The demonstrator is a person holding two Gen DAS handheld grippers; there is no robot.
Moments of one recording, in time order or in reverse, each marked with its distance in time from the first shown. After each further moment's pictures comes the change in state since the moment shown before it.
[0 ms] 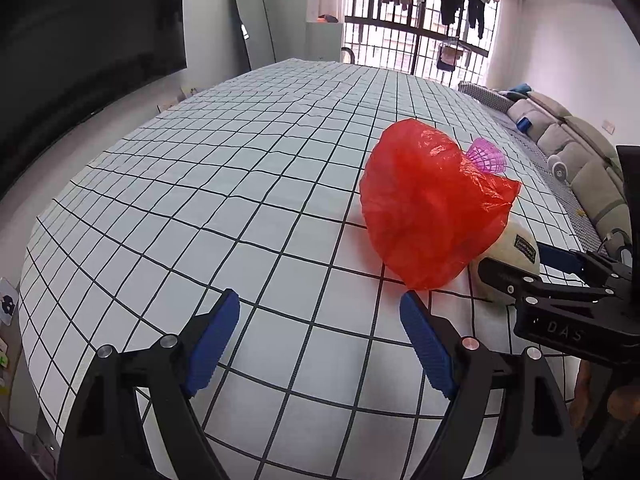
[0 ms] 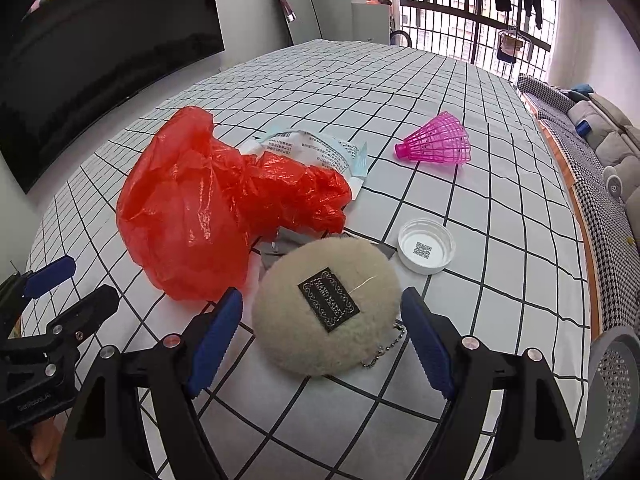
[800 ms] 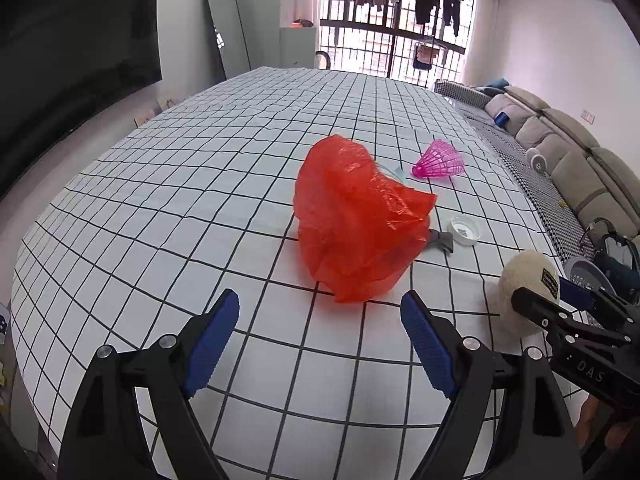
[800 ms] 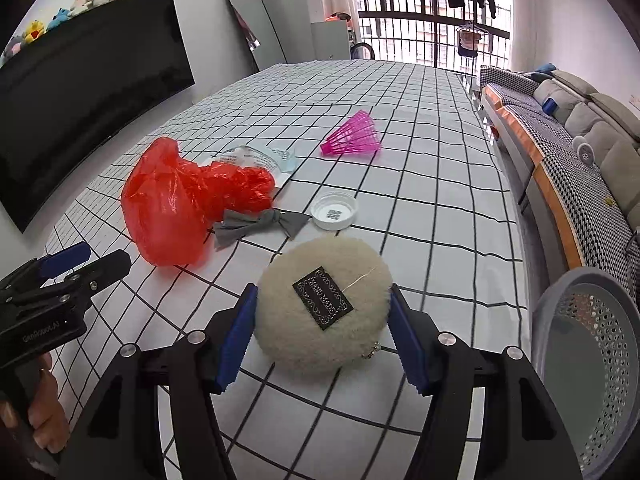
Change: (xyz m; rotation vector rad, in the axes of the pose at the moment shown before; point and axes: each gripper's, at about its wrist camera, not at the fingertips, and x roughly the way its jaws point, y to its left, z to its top) left arm -0.012 -0.042 0.011 0.054 -0.013 -0.068; right arm -0.062 -0.048 -0.046 0.137 -0.086 -0.037
